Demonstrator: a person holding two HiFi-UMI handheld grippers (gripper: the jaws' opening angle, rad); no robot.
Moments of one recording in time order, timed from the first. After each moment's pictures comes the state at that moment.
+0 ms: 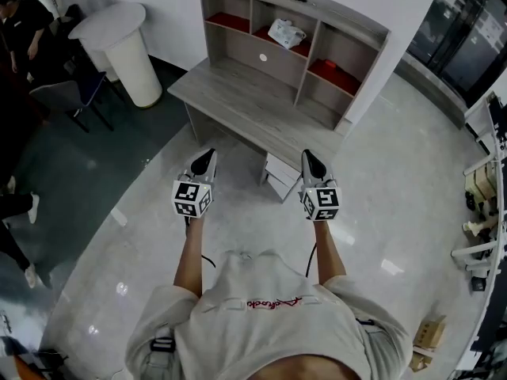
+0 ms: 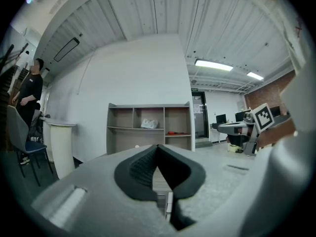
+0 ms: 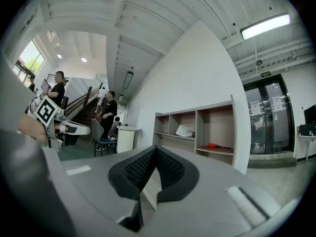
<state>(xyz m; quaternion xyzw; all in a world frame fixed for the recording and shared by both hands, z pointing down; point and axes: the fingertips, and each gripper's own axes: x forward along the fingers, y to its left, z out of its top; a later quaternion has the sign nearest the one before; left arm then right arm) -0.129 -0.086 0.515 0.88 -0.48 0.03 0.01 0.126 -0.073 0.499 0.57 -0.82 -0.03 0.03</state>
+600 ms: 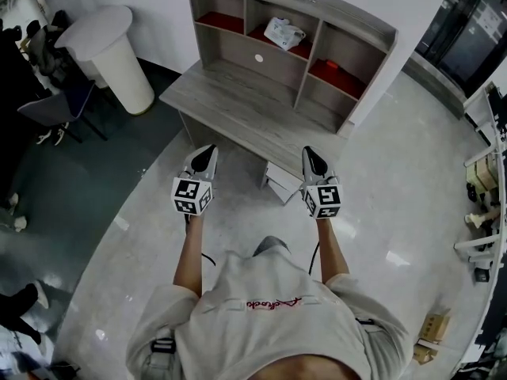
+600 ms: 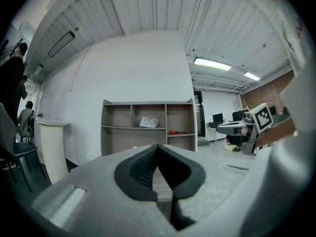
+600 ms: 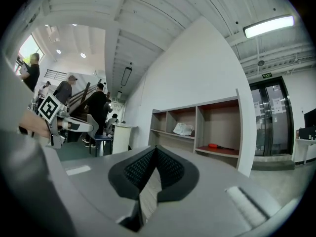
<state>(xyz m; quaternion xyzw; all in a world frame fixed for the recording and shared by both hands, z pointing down) -0.128 -0.175 0.519 0.89 -0.45 0.03 0.01 0.121 -0.150 0.508 0.58 -0.81 -0.04 0.04</state>
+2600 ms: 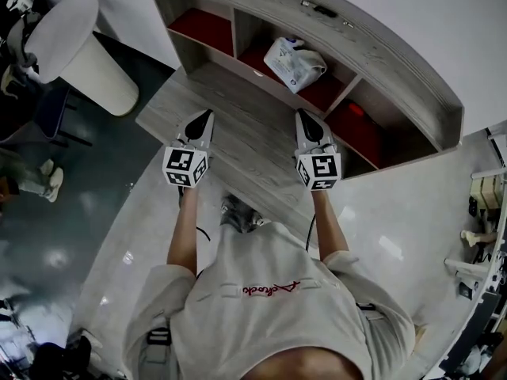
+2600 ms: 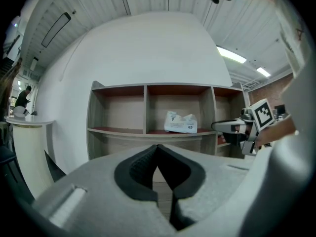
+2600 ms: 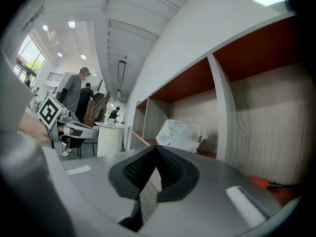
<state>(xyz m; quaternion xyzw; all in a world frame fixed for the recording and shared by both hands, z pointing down) -0.066 -0.560 0.508 0.89 -0.46 0.05 0.02 0.147 -0.546 0.484 0.55 -0.83 -0.04 0.04</state>
